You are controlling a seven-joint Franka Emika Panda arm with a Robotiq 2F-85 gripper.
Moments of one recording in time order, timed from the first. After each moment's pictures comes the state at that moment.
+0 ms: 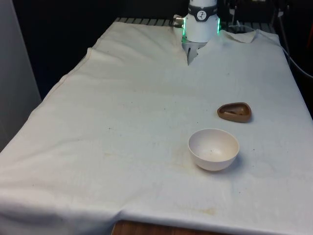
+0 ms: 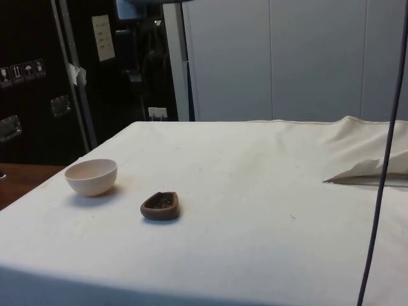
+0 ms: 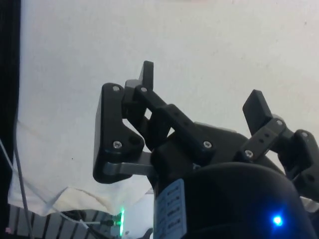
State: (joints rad) arm 0.08 0.07 0.18 -2.04 -0.07 2.11 0.23
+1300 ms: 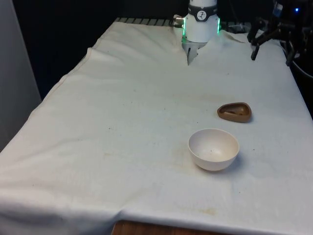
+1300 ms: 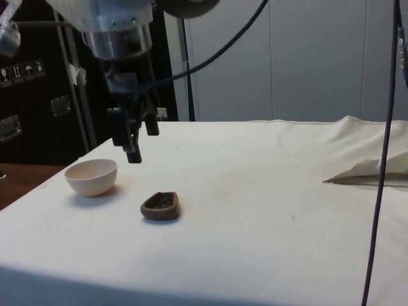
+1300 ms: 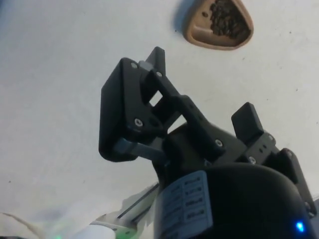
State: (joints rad) arm 0.08 0.27 0.33 -2.04 -0.34 2.26 0.53
